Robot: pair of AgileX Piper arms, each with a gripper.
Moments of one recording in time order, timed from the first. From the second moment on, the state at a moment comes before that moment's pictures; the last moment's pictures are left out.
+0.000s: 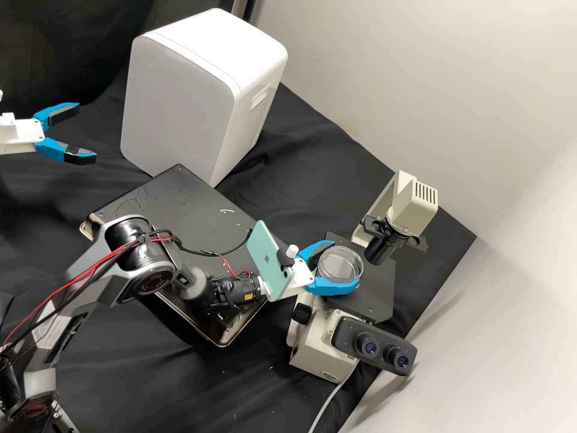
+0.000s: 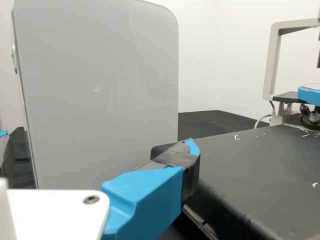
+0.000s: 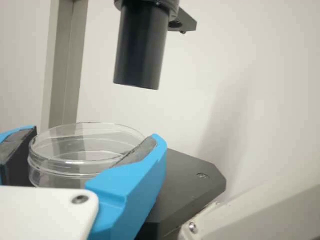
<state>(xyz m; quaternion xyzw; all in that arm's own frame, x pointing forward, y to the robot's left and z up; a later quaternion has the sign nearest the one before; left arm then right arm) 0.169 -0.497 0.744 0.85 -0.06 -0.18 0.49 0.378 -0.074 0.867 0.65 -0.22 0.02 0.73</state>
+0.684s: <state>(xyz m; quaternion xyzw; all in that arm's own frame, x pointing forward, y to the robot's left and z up) 0.169 -0.496 0.744 0.85 -0.06 -0.18 0.48 0.379 -0.078 0.869 0.64 -0.23 0.03 0.73</state>
